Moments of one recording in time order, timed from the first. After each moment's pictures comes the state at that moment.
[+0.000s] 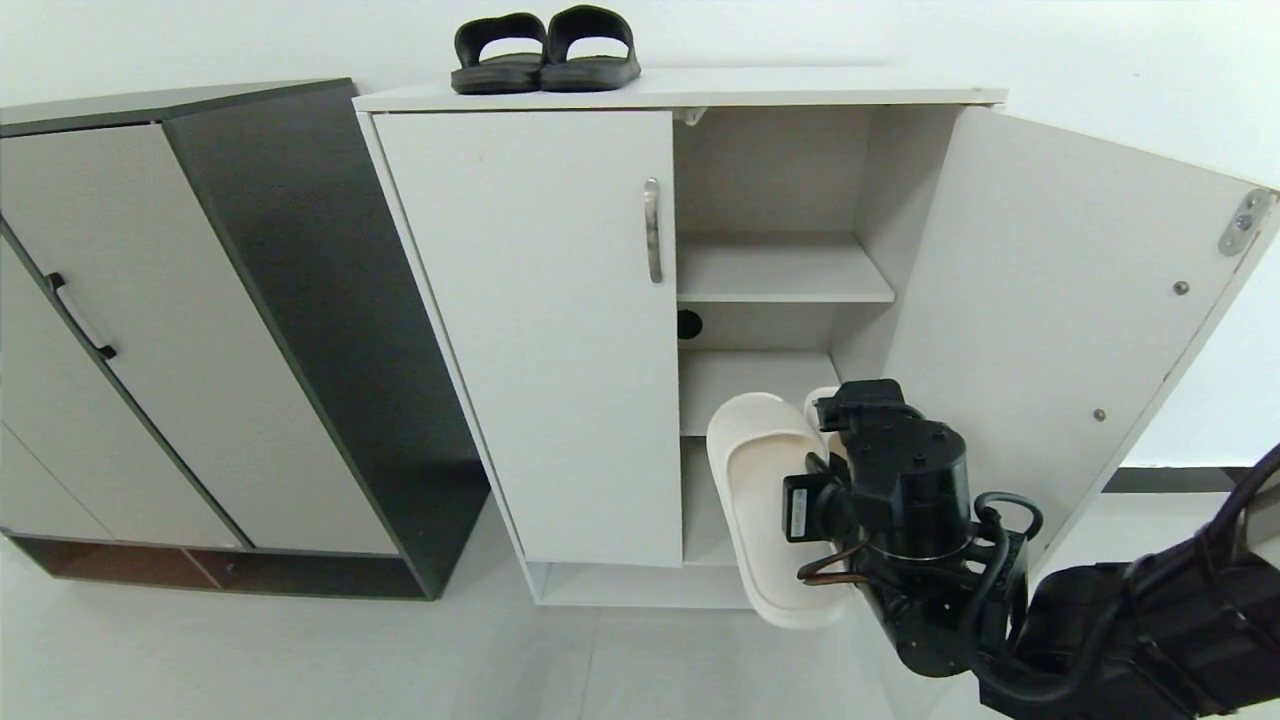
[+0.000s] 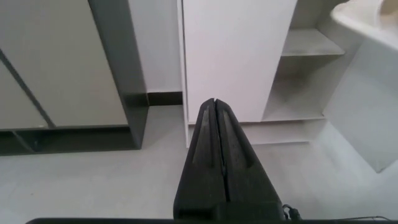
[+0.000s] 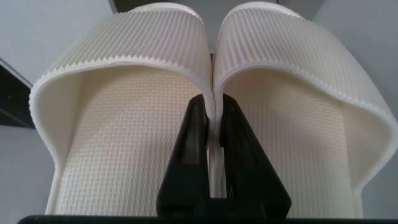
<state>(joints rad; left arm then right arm) -0.01 0.00 0.00 0.00 -0.04 0.00 0.83 1.91 -0.79 -0.87 -0.74 0.20</state>
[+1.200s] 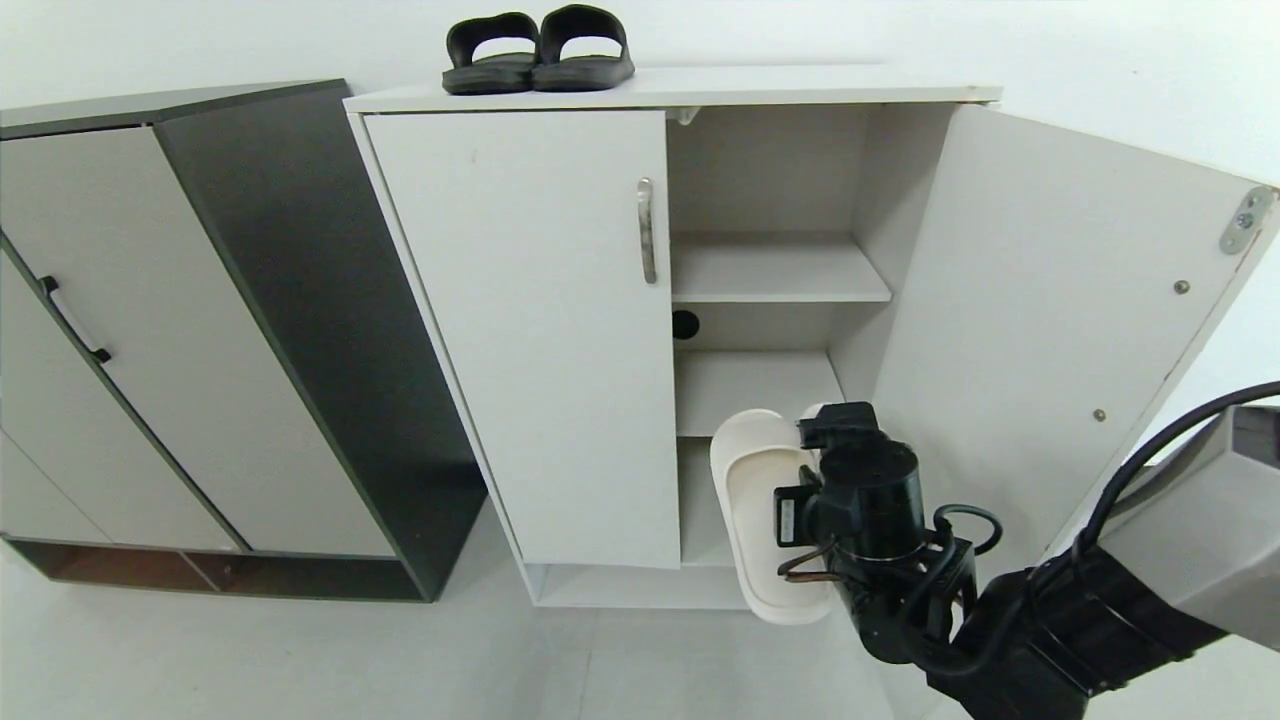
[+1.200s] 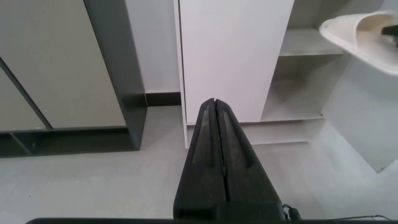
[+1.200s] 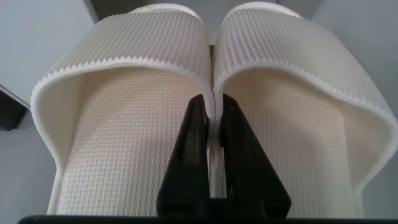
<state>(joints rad) 0.00 0.00 0.00 0.00 -0.04 0.01 0.79 2.05 -0.82 -0.97 -0.72 0.18</state>
